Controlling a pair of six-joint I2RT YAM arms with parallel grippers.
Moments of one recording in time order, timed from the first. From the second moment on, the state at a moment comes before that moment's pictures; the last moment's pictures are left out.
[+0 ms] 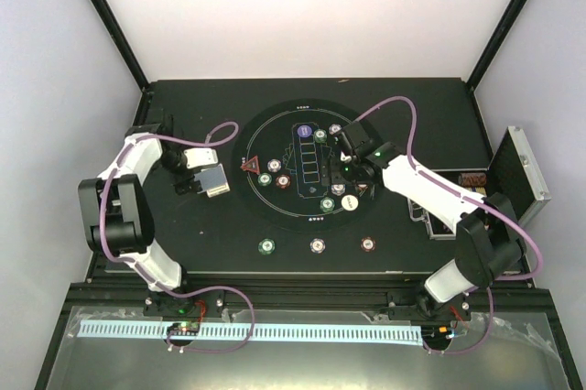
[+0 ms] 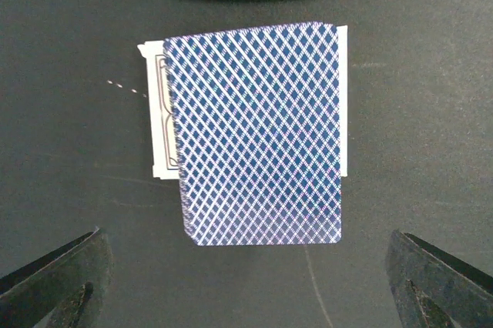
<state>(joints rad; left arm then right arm) 0.15 1.65 1.18 -0.90 0.26 1.36 0.62 1.54 1.15 -0.66 0.02 0.49</state>
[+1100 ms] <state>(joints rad) 0.09 1.76 1.17 -0.84 0.16 1.32 0.64 1.52 1.10 -0.65 -0.01 0.51</state>
